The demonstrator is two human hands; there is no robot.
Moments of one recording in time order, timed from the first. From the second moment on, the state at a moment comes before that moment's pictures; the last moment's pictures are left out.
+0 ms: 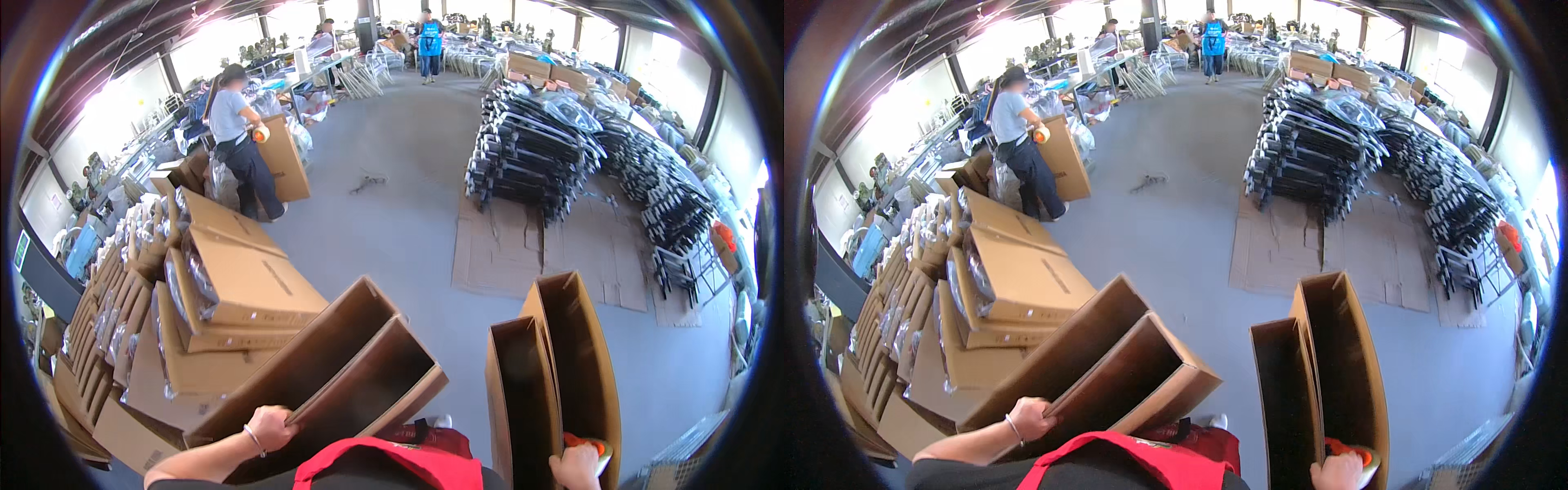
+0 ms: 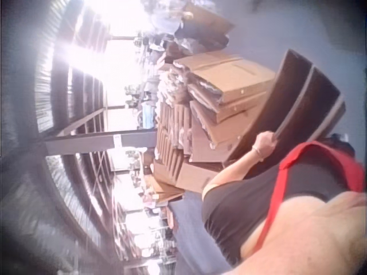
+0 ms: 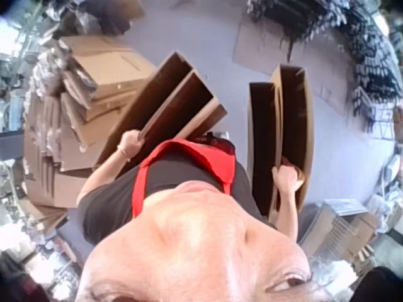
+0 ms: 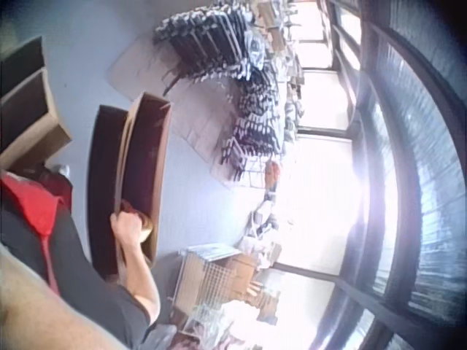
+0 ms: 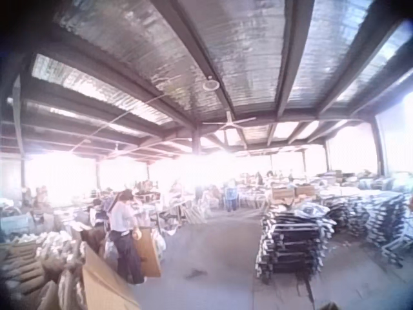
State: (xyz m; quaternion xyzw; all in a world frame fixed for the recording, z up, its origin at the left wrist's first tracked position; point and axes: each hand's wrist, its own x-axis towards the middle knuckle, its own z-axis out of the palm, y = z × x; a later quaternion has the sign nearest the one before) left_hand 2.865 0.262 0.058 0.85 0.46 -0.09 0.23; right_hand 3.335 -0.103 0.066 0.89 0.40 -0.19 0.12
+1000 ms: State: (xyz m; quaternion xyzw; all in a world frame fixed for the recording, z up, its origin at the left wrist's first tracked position) left_hand 3.328 1.260 0.096 0.60 0.67 0.23 0.37; right_hand 3.937 1.160 0.125 0.79 0.56 -0.23 0.09
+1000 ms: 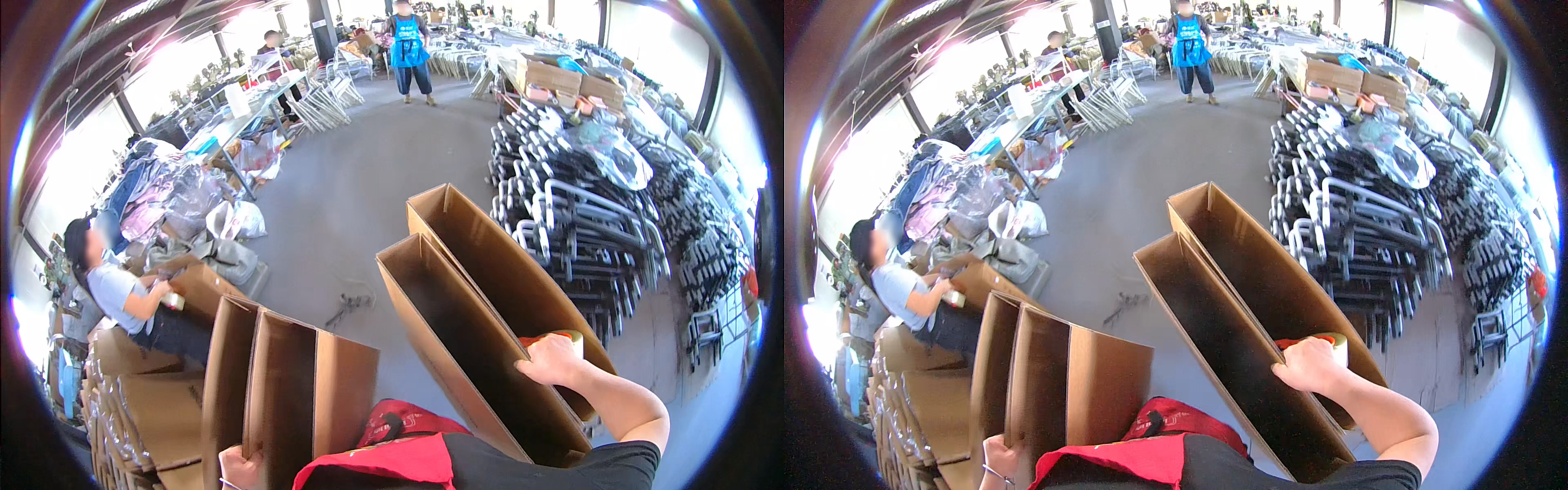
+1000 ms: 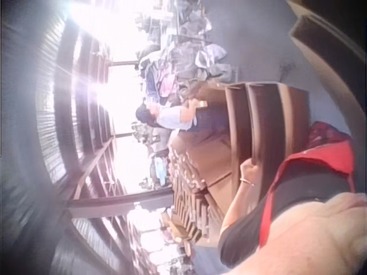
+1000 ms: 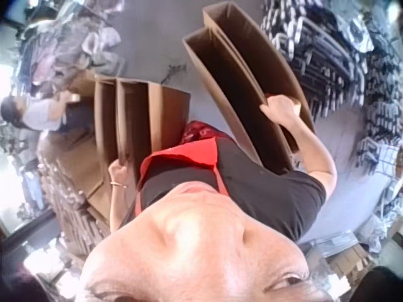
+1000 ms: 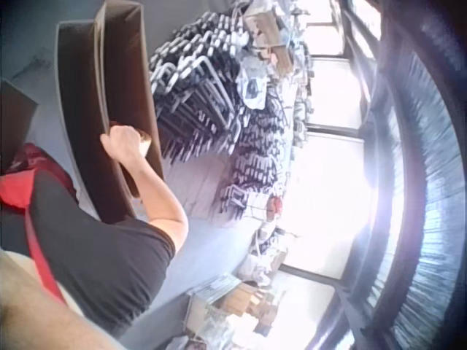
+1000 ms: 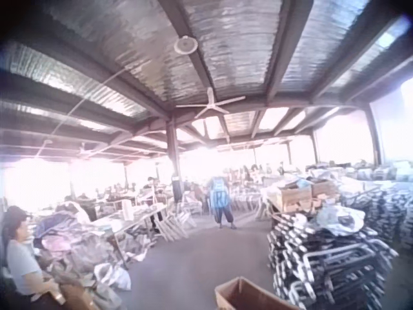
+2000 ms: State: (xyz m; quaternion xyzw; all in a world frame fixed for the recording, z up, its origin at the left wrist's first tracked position) left_hand 4.101 2.398 0.029 0.82 0.50 0.16 0.23; right_hand 4.612 2.101 0.116 0.90 0.37 -0.22 0.02
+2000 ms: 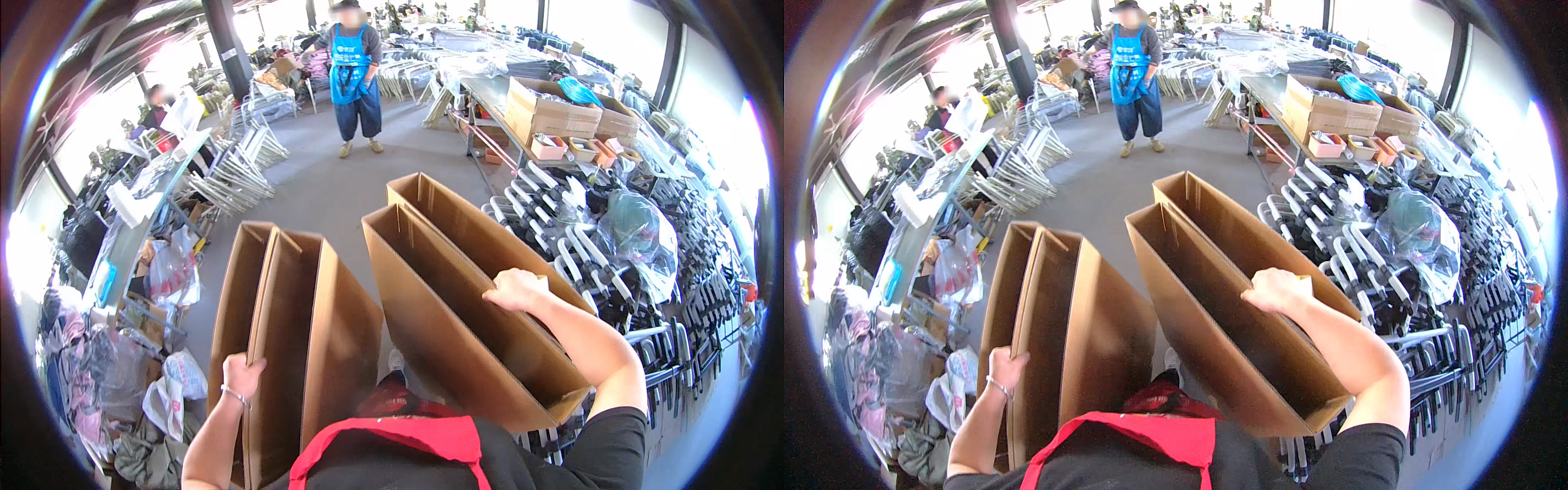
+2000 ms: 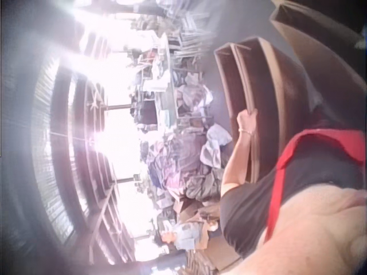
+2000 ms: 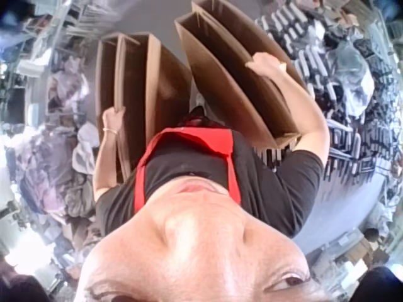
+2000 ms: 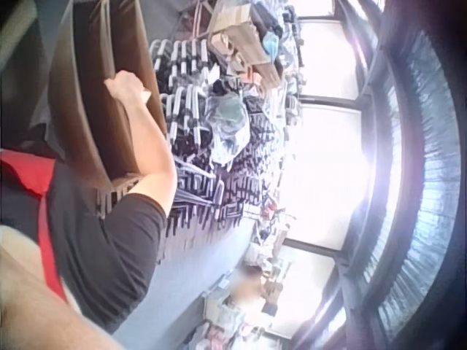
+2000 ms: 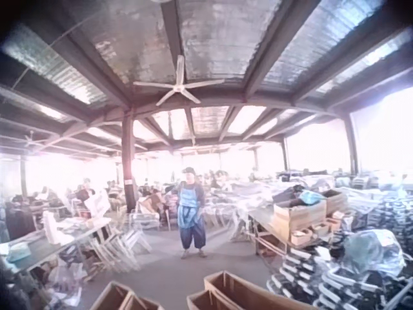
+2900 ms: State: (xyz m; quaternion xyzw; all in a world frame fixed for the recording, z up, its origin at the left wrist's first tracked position) left_hand 4.885 2.453 -0.112 0.81 0.51 -0.04 0.29; right_hand 5.080 2.262 -0.058 0.89 0.34 -0.26 -0.15
